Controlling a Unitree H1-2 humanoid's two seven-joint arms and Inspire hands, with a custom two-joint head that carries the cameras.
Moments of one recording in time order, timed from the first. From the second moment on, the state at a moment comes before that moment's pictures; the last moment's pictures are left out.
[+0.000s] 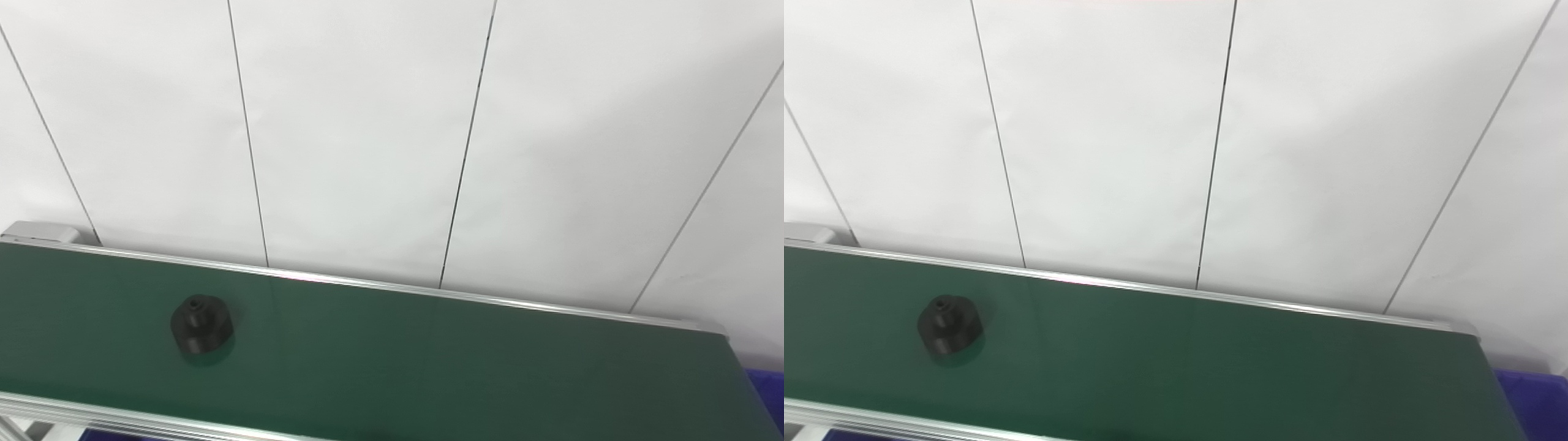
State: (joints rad) left arm 0.30 0.26 -0.10 0.05 -0.04 -0.43 -0.52; right arm 0.08 -0.24 0.48 -0.02 -0.35 -0.41 -0.06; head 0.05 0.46
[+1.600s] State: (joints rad) left arm 0.26 0.26 -0.13 0.05 -0.03 -0.43 -0.51; right arm -0.83 0.12 0.61 0.86 -0.84 -0.22 -0.09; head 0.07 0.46
